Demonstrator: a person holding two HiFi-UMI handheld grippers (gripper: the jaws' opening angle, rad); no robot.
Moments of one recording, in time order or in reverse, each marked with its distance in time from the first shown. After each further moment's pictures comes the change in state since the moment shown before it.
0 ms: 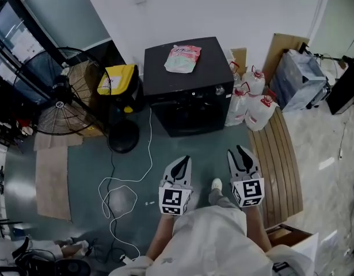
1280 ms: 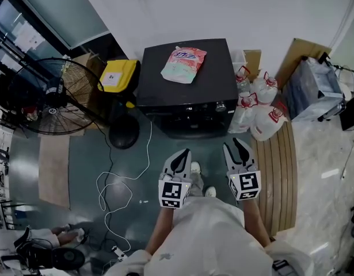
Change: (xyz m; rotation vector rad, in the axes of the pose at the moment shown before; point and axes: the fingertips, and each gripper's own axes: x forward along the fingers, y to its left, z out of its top) left arm 0.188 0.035 0.016 -0.015 0.082 0.110; right arm 0.171 -0.120 0.001 0.040 0.026 0.140
